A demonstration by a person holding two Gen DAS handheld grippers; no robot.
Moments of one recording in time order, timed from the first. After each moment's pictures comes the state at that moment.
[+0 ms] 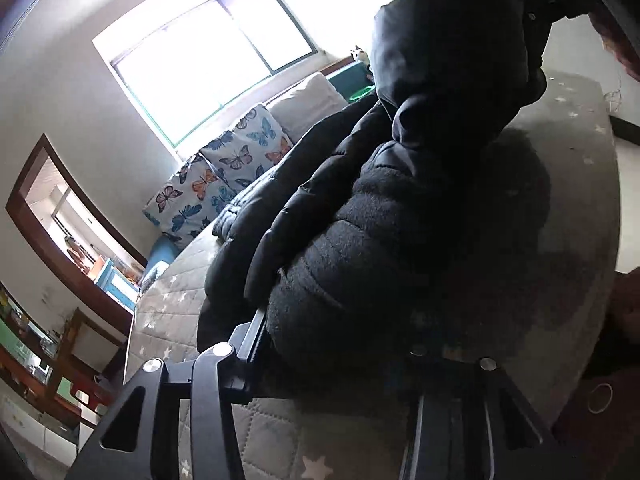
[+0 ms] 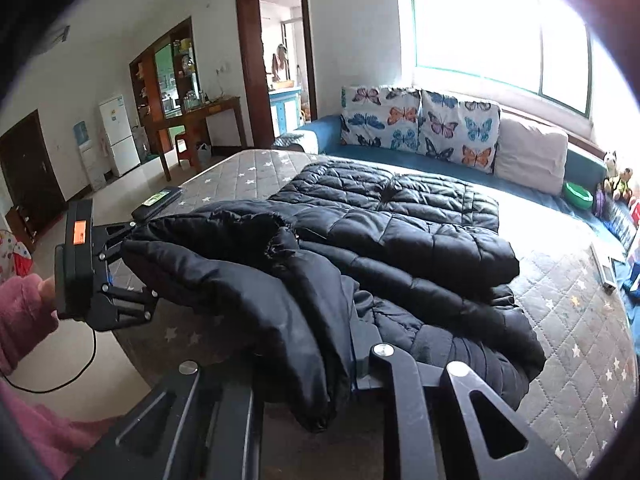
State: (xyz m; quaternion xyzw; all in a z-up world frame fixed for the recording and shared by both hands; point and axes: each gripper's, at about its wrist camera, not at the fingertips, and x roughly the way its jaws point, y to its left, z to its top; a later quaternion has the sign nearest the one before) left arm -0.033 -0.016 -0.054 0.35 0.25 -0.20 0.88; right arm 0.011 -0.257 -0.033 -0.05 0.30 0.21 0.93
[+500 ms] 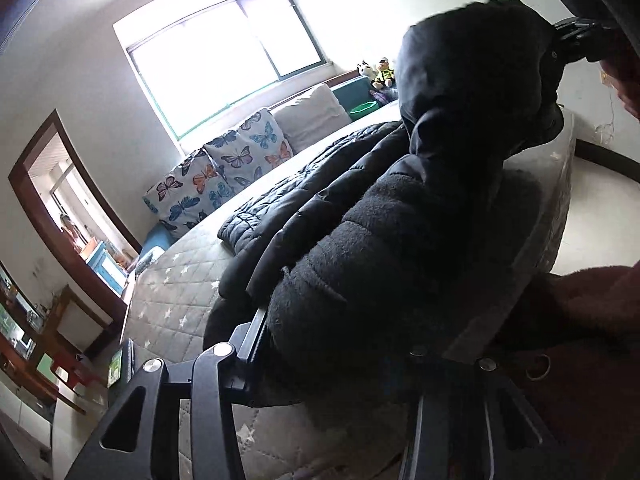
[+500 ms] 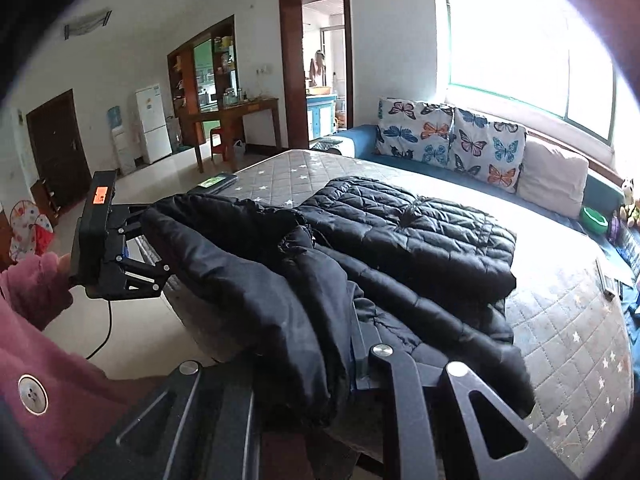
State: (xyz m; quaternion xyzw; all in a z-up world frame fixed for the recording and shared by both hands) left arm -0.119 0.017 -0.023 0.30 0.25 -0.21 0.90; right arm -0.046 -0.241 -0.013 -0.08 0.29 0.26 0.92
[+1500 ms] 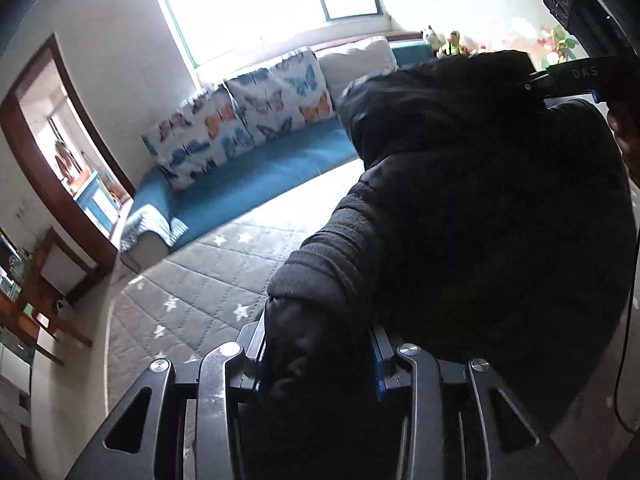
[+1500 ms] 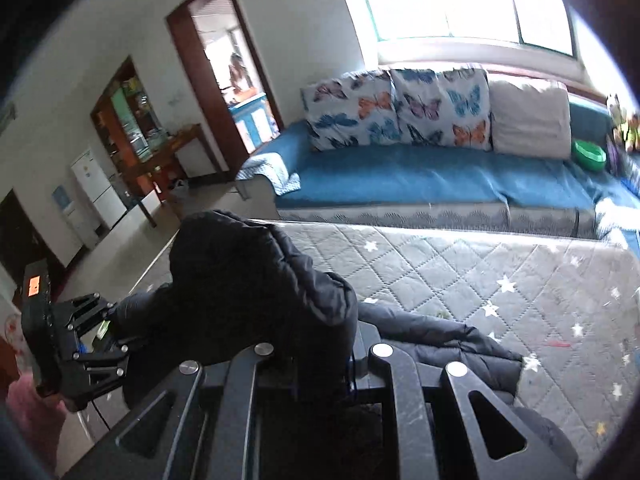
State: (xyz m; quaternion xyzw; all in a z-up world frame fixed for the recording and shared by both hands) left arm 0.202 -0.061 0.039 0.22 0.38 -0.16 0.88; right arm 0.323 -0.290 -0.020 0.08 0.37 0.18 0.91
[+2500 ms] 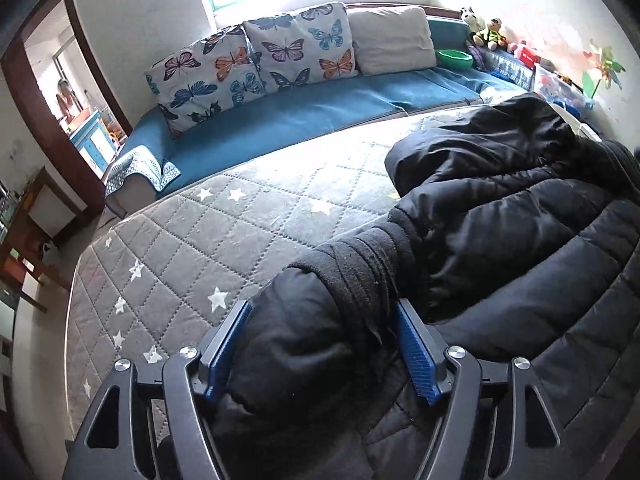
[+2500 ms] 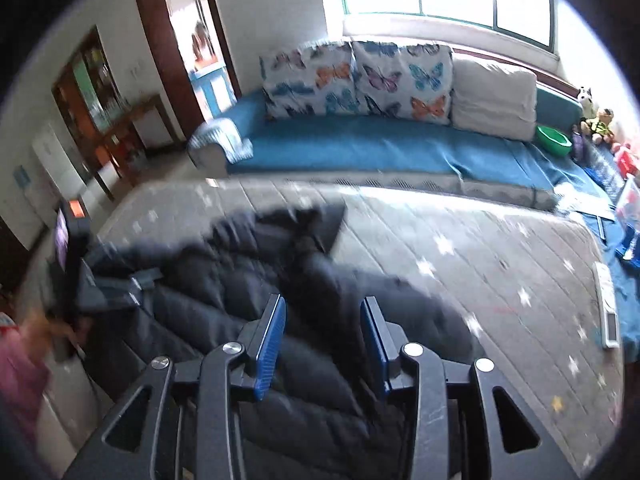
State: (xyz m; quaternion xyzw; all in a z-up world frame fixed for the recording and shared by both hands) left arm 0.344 -0.042 -0.035 0.16 0.46 -0.12 0.86; right arm 0.281 -0.315 -0.017 0.01 0.44 0.10 0.89
